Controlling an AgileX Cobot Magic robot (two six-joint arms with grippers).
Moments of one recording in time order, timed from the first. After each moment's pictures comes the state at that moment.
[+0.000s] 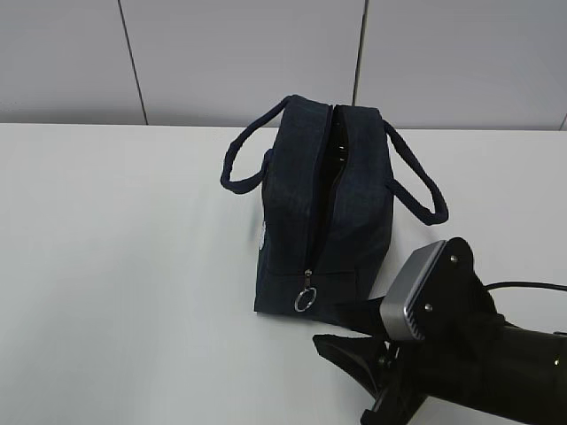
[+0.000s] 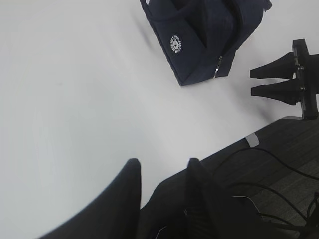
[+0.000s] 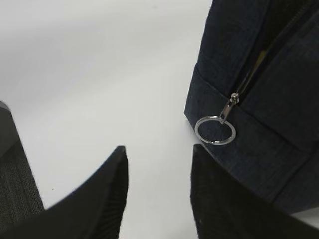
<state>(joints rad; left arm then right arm) -0.44 0.70 -1.10 -0.16 1.26 -0.03 0.53 1.60 -0.33 -0.42 -0.75 0.13</state>
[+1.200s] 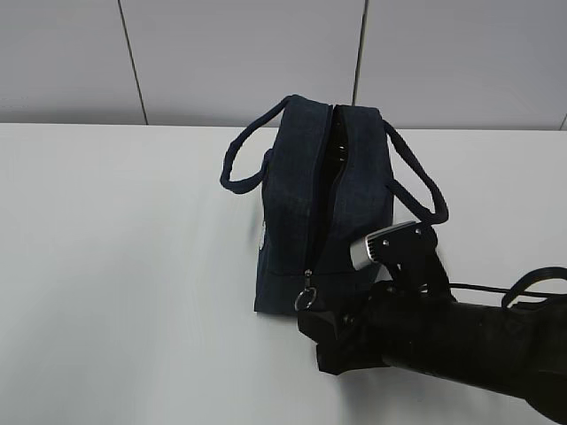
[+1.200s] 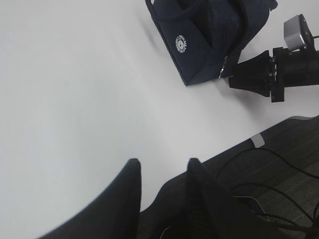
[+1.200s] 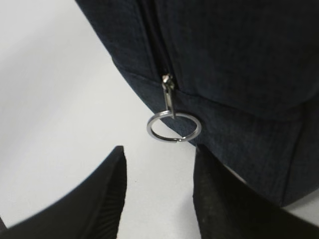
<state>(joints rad) -0.44 0.70 -1.10 -0.14 1.26 -0.03 0.53 1.79 -0.49 -0.33 -0.66 0.48</state>
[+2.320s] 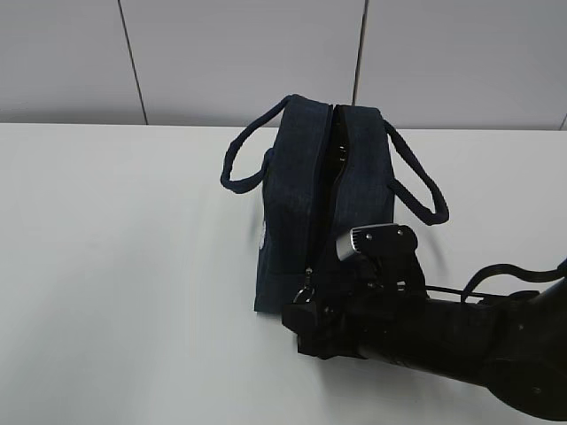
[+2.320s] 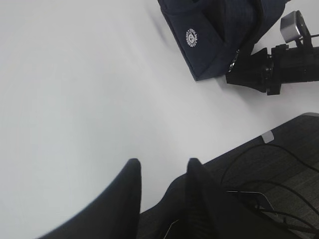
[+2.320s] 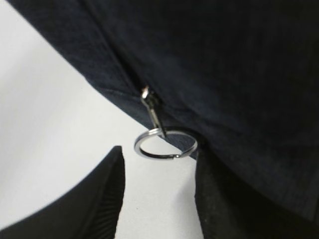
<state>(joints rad) -0.44 0.73 -1.10 -0.11 1.26 -0.03 0.53 1.91 -0.56 -0.34 -0.72 0.59</state>
